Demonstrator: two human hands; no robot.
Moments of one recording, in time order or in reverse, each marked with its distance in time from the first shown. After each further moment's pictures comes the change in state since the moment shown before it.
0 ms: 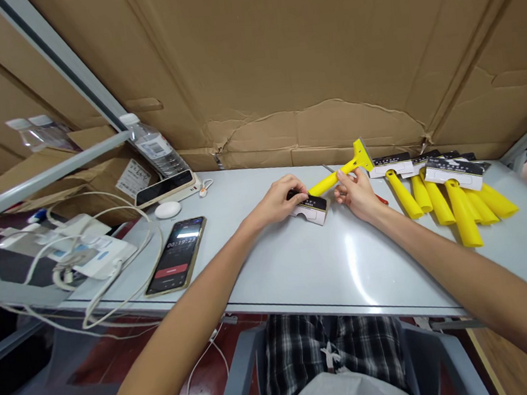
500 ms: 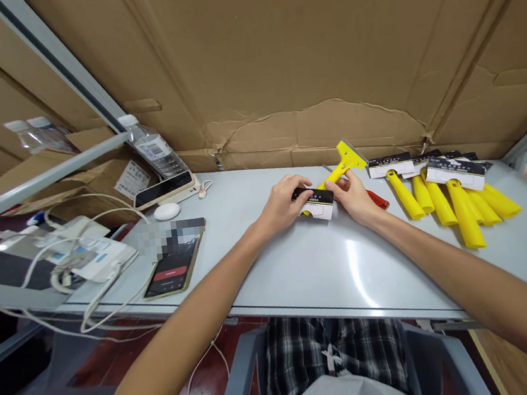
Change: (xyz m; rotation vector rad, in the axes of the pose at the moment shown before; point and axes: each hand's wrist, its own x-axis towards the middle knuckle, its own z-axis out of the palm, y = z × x) left_hand -0.006 0.014 0.019 0.069 0.206 0.056; right_hand -0.014 -0.003 0.015 -0.100 -0.104 -0.069
